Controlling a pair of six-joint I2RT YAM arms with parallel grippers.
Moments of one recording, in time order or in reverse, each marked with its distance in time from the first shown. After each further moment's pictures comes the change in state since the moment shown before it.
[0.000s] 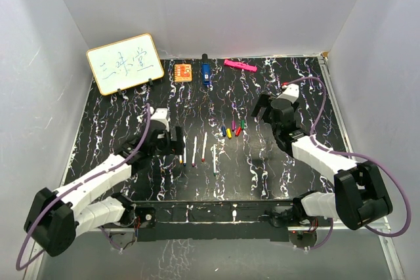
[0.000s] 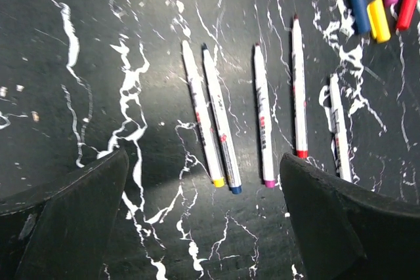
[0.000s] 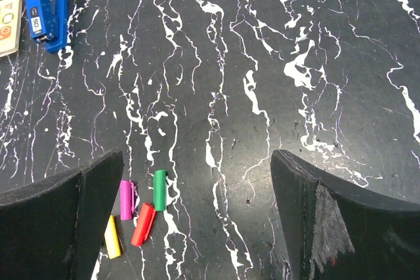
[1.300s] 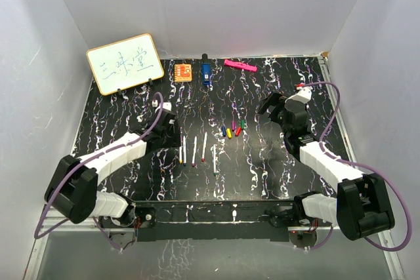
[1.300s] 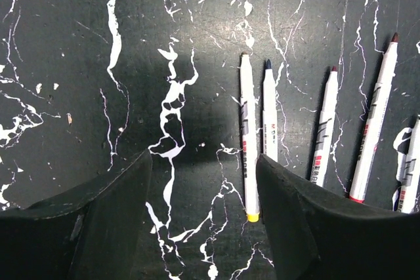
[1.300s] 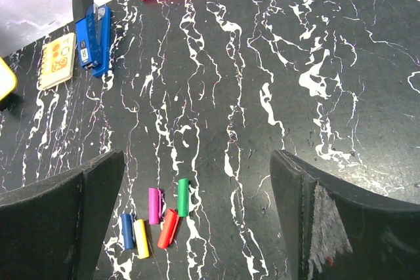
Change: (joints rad) left arm 0.015 0.316 0.169 -0.102 -0.116 -0.032; right arm -0.122 -0.089 -0.068 0.080 -0.182 0.098
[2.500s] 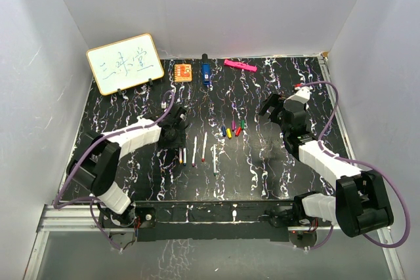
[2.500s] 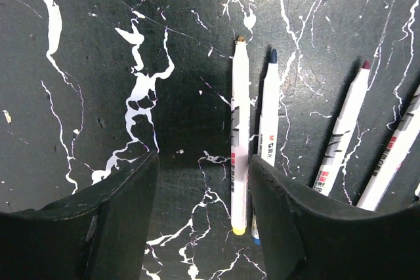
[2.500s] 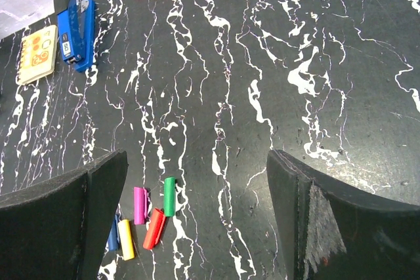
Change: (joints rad) left arm -0.002 0.270 0.177 -0.160 0.090 -0.068; right arm 0.000 0.024 0.000 0.000 0.018 -0.037
